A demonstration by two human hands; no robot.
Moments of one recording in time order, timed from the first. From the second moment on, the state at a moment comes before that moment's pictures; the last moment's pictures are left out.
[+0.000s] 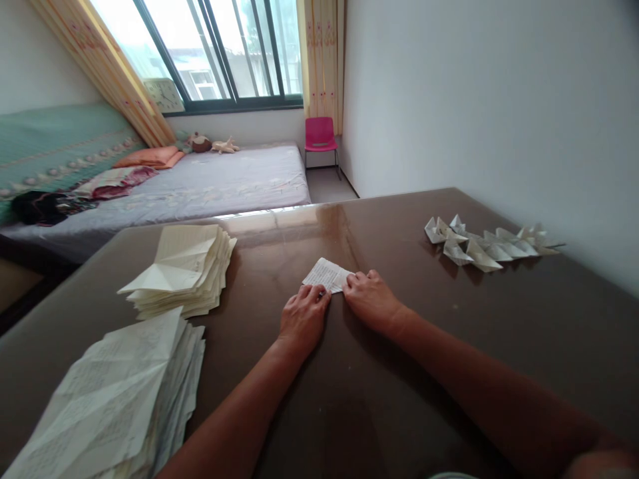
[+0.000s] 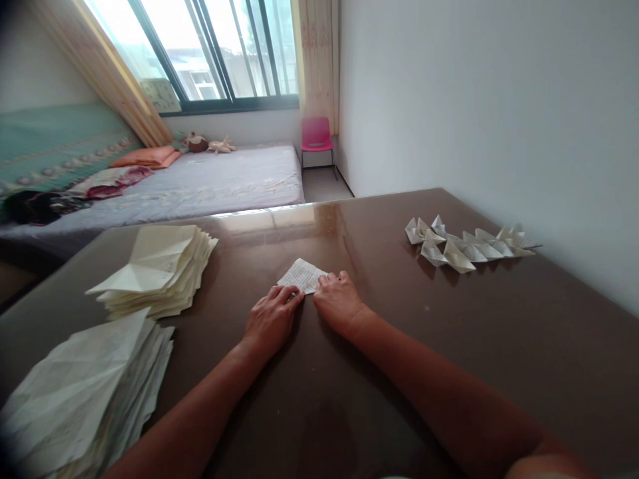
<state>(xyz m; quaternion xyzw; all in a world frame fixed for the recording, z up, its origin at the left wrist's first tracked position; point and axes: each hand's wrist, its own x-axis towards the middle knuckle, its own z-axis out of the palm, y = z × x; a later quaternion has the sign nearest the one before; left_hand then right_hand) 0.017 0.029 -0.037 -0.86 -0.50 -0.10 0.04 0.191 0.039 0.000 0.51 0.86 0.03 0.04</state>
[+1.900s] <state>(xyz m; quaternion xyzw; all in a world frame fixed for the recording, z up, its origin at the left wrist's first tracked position) 0.014 0.046 -0.046 -0.79 -0.55 -0.24 -0.14 0.232 0.089 -0.041 0.33 0.88 -0.23 -0.26</state>
